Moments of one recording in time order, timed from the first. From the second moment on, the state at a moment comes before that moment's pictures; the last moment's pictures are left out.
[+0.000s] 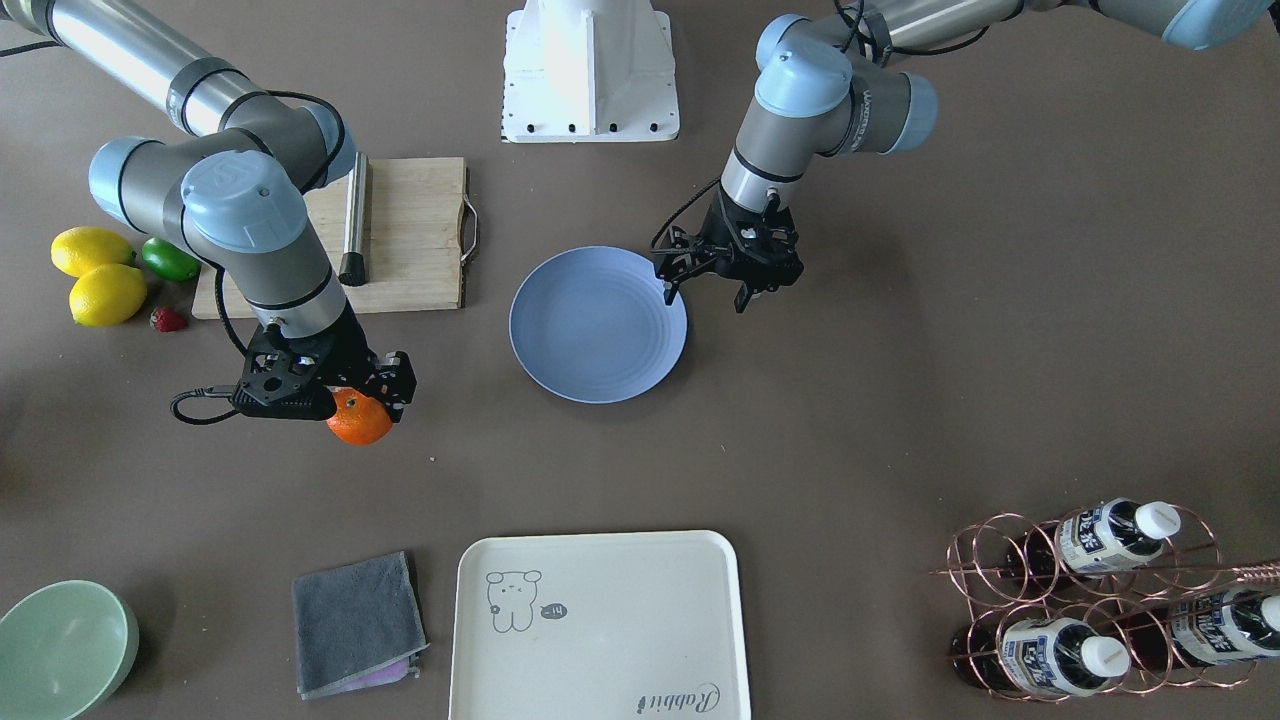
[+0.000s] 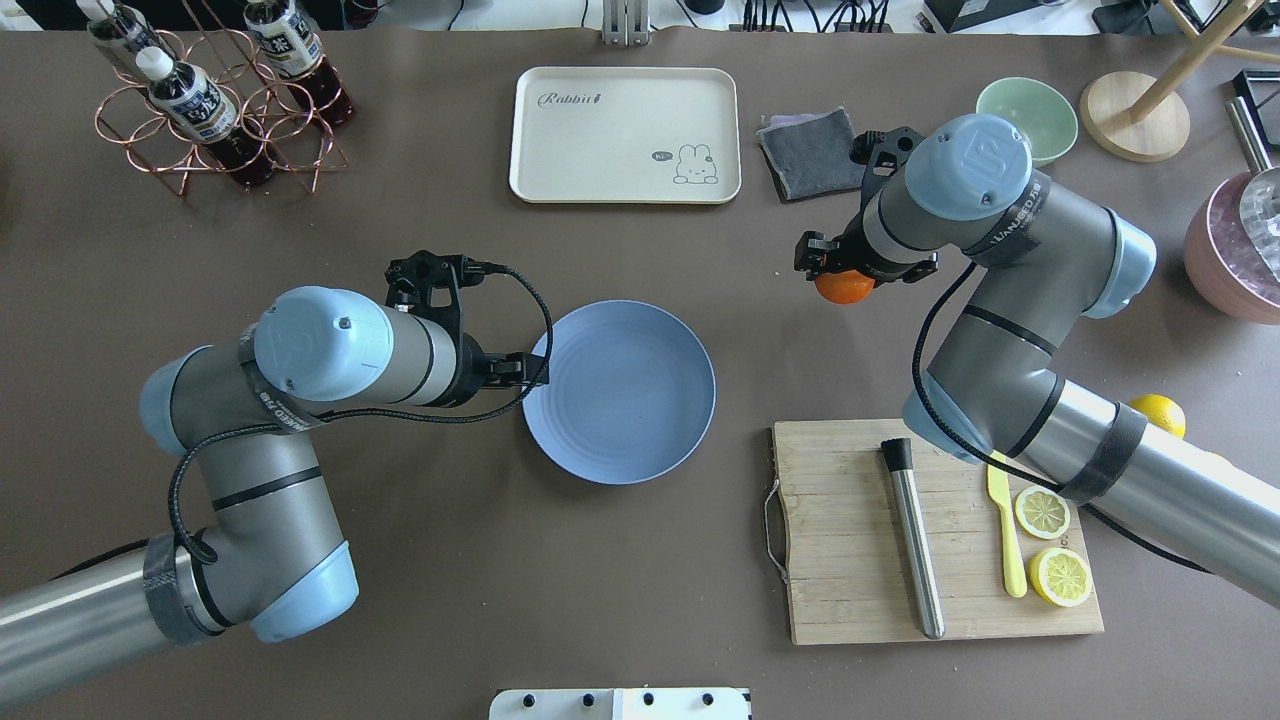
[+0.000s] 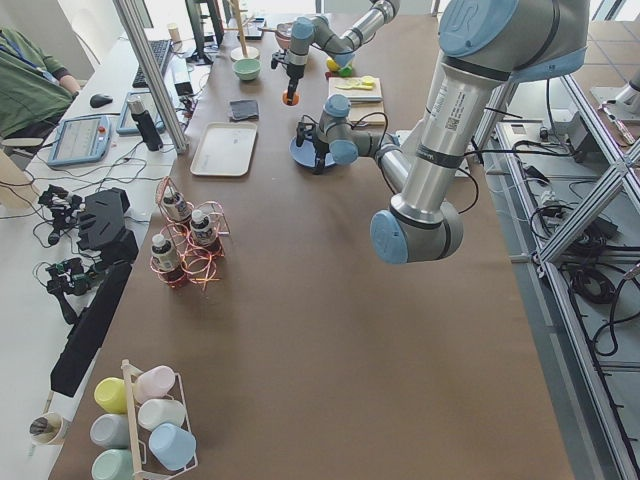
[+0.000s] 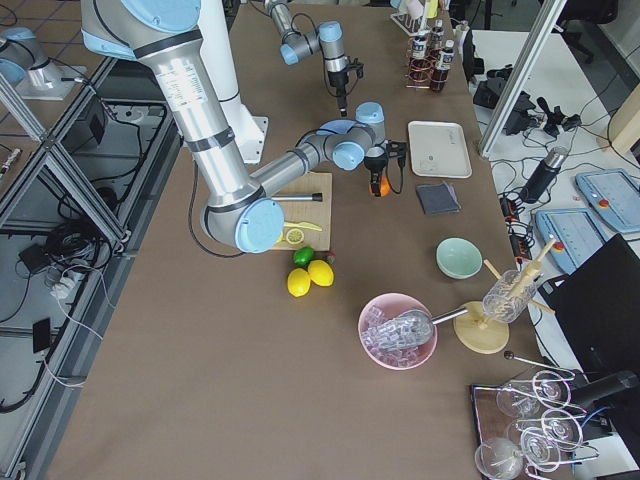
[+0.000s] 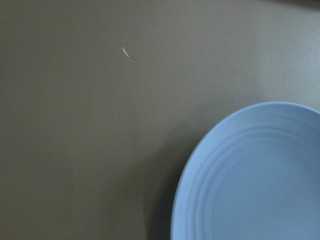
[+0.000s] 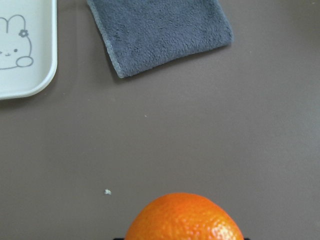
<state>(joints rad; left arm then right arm) -0.51 -2.02 -1.75 -1.98 -1.73 -1.26 0.74 -1.08 1.60 -1.31 1.89 1.17</state>
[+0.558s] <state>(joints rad) -0.69 -1.81 -1.86 -2.01 -1.76 -0.99 0.64 -0.96 1.65 -1.43 1.86 1.26</state>
